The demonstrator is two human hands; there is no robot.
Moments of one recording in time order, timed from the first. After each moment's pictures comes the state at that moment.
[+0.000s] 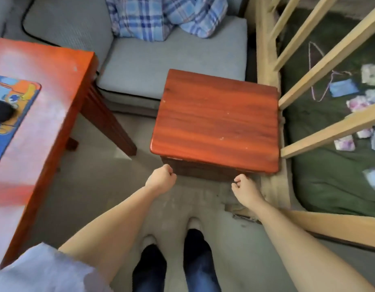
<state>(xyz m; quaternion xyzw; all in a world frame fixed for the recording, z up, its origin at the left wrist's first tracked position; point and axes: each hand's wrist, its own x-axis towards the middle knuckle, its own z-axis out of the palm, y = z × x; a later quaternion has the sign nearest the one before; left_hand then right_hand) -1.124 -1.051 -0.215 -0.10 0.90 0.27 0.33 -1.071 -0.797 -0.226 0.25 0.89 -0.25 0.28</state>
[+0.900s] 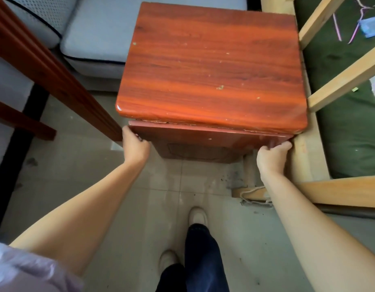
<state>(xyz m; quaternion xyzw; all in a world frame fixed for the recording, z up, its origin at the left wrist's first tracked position) -1.140 -1.055 -0.349 -0.23 0.86 0.46 0.04 -1.076 -0.756 -0.345 0.50 0.75 -0.44 -0.06</state>
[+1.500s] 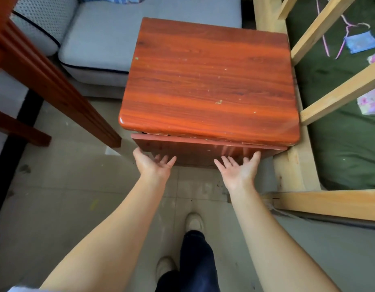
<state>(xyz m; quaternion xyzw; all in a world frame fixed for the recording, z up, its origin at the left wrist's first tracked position) -1.130 -1.010 -0.318 -0.49 0.20 0.84 0.09 -1.085 -0.825 -0.316 0.48 0.16 -0.86 -0.07</state>
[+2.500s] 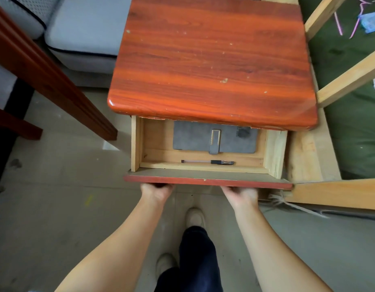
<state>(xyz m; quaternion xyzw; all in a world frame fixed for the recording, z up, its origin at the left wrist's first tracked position) -1.066 -1.021 -0.397 -0.52 0.10 0.83 0.15 -1.018 -0.817 -0.398 0.49 0.10 -0.86 -0.05</state>
